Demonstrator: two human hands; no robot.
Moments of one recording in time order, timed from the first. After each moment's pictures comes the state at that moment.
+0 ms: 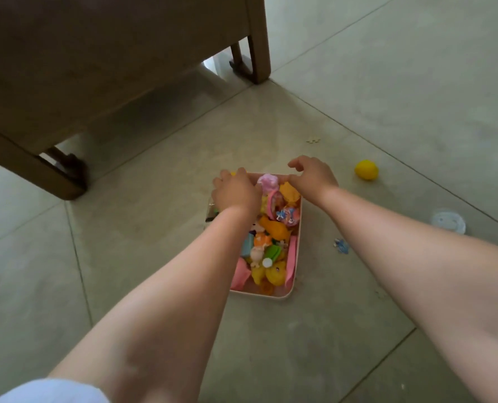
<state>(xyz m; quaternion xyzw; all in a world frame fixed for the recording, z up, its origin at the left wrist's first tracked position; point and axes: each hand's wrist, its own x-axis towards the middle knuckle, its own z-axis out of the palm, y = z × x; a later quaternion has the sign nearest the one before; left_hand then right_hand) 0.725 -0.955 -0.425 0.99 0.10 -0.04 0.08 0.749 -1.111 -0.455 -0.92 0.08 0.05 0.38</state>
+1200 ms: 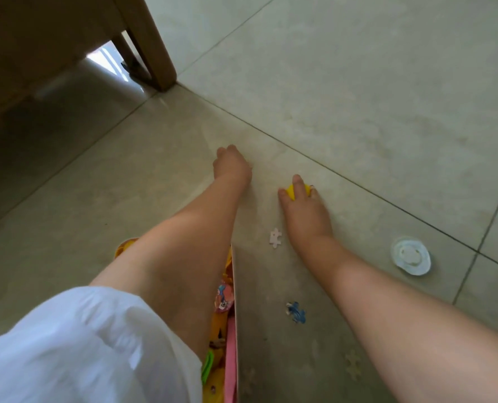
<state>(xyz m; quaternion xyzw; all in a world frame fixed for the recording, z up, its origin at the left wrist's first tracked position) 0.933 -1.122 -0.521 0.98 0.00 -0.13 0.17 0.783 -1.217 -0.532 -0.99 0.10 0.06 0.09</state>
